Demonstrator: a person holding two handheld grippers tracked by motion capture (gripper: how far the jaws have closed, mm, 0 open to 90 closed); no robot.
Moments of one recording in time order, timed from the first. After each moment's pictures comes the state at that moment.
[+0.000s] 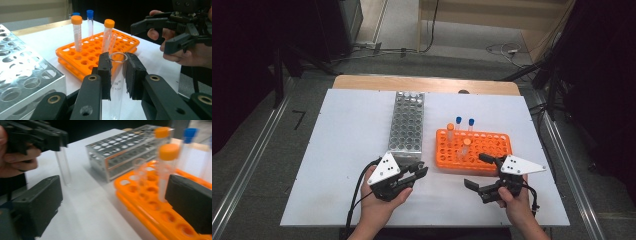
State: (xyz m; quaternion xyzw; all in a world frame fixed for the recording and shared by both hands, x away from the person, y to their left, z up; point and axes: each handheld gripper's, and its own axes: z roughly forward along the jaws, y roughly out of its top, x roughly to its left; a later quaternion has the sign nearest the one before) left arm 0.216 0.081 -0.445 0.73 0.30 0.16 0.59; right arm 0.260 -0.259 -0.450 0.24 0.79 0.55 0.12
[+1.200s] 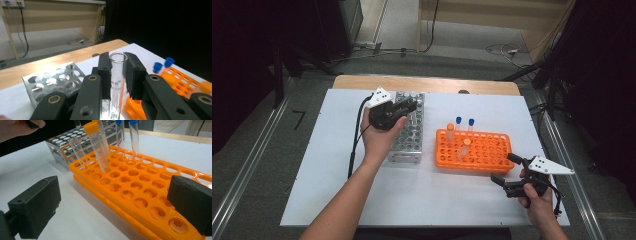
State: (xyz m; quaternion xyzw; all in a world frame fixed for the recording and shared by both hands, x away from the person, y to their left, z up) left arm 0.366 0.112 -0.403 0.68 0.38 0.21 0.59; right arm 0.270 -0.328 -0.468 0.33 0.76 0.54 0.15
